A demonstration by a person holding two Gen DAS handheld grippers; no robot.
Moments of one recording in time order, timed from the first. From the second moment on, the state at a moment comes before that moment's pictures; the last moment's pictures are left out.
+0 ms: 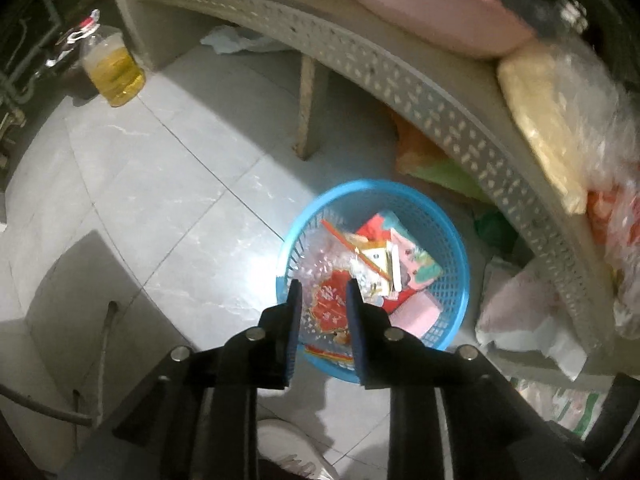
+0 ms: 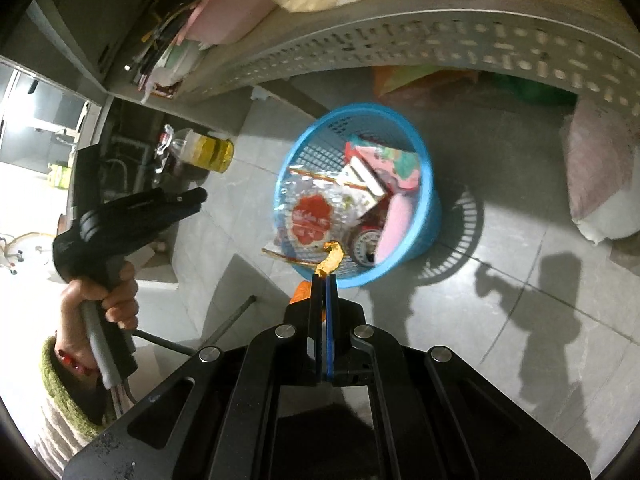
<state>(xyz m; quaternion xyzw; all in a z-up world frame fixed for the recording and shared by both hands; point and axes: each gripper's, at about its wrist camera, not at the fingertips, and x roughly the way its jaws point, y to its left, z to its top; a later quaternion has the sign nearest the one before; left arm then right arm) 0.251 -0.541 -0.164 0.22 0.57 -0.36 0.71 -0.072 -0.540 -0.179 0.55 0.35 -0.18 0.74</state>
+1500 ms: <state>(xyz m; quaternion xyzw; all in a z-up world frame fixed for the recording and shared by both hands) 0.078 -0.106 0.038 0.05 0.35 -0.38 0.85 -0.029 -0.368 0.009 0.22 0.38 -0.22 0.87</state>
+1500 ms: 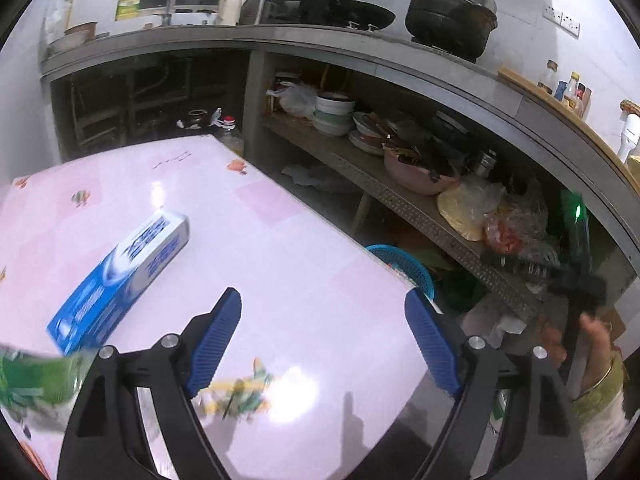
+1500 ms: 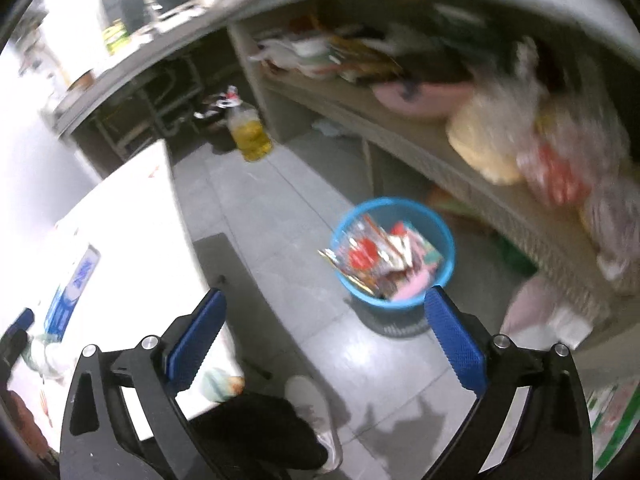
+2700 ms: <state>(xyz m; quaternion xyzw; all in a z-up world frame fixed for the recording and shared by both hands) 0.045 0.053 -0.009 0.01 0.38 -0.16 0.91 0.060 -0.188 -0.037 0.04 0.47 0.01 0.88</state>
